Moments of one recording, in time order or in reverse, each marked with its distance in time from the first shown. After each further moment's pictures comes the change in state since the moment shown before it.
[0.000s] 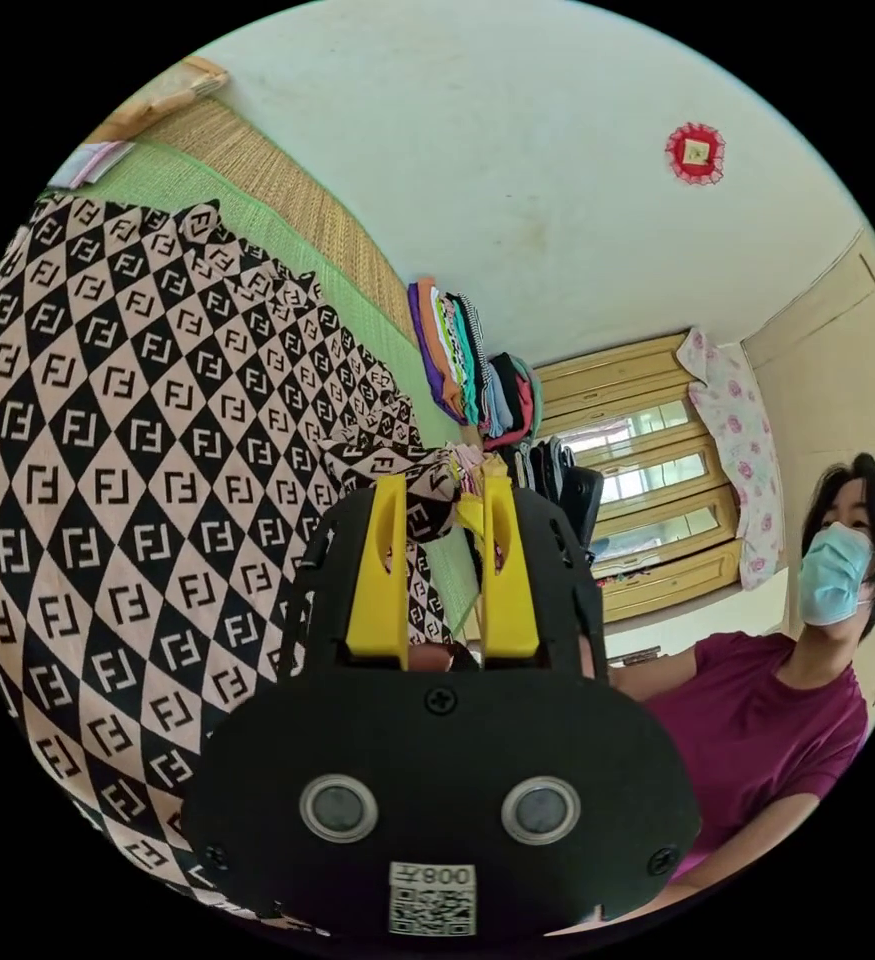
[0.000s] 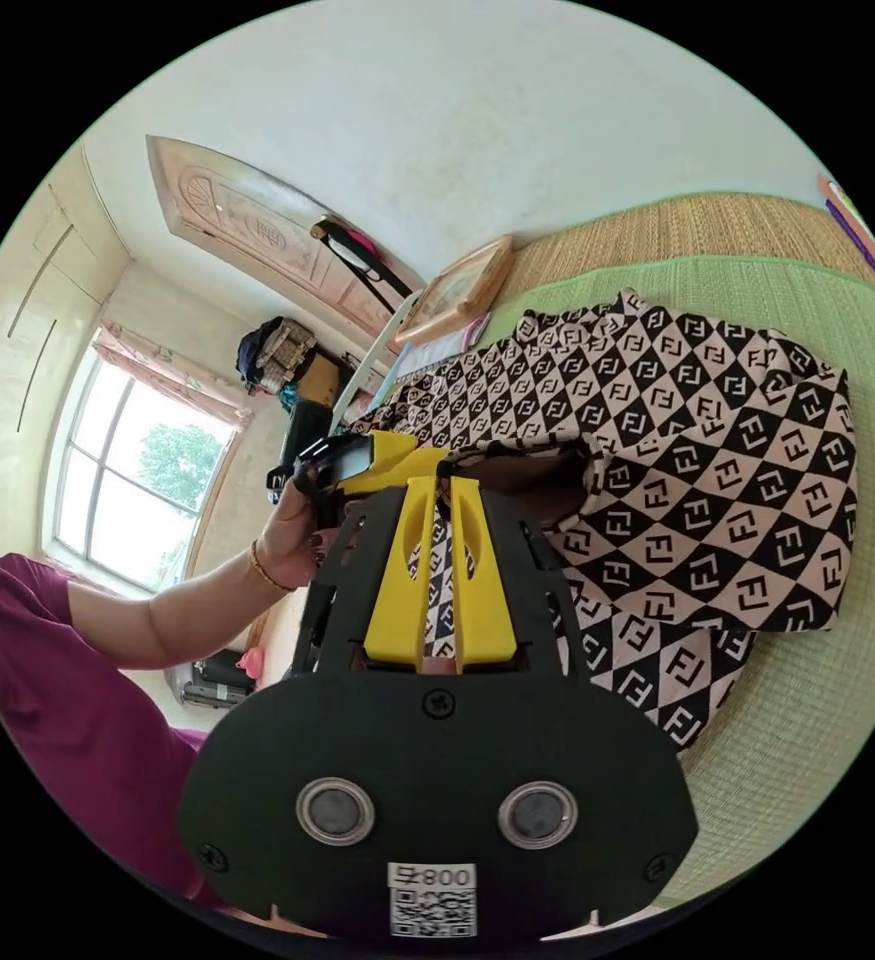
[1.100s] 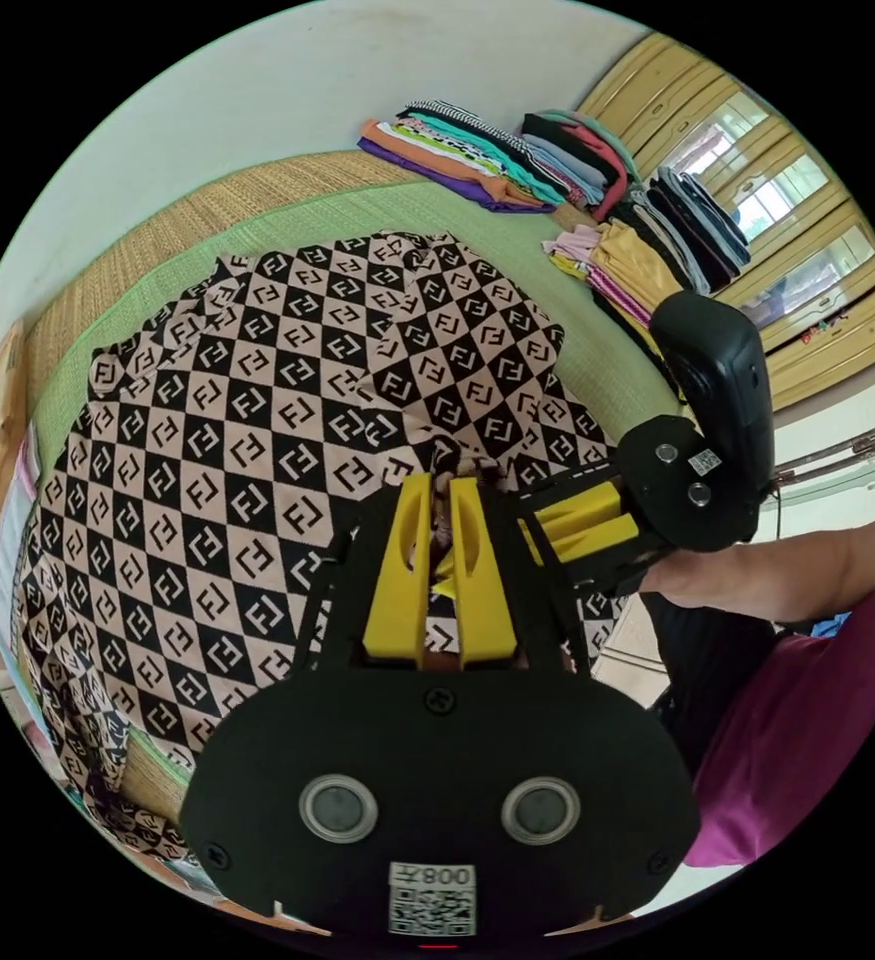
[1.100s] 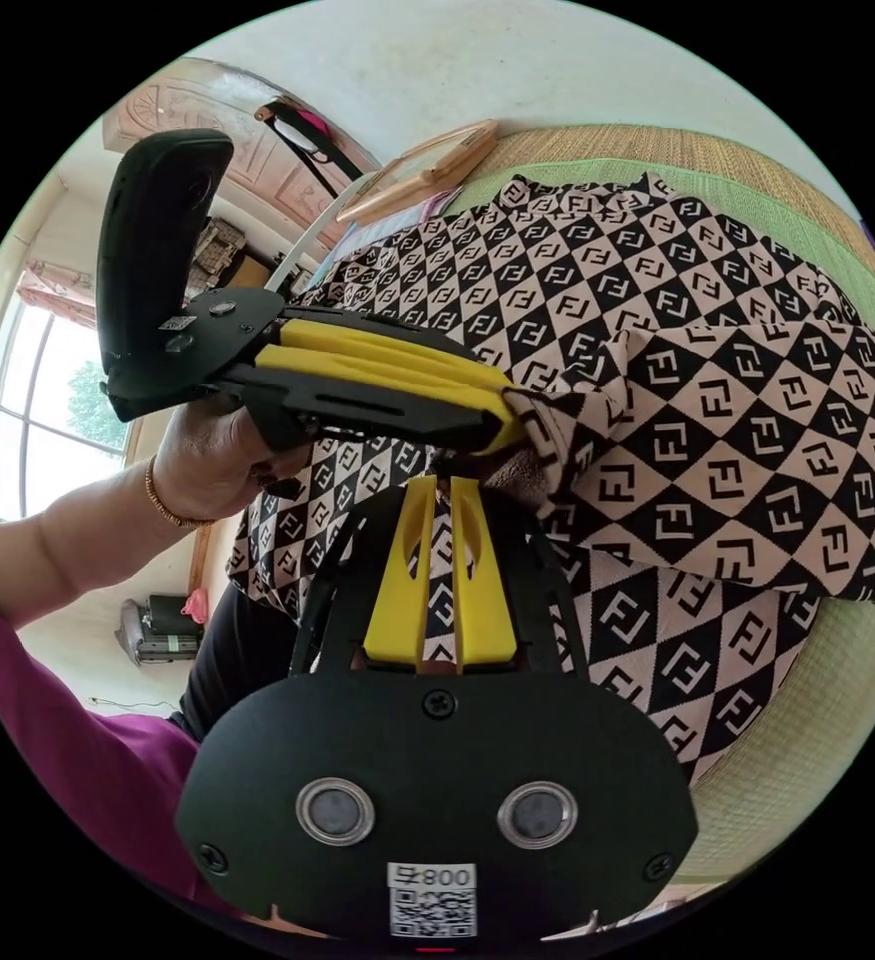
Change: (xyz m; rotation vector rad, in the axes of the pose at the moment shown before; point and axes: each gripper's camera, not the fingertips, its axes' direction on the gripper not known) left arm 0.064 -0.007 0.089 -0.480 -0.671 0.485; right arm -0.106 -0.137 0.021 -0.248 0.214 -0.008
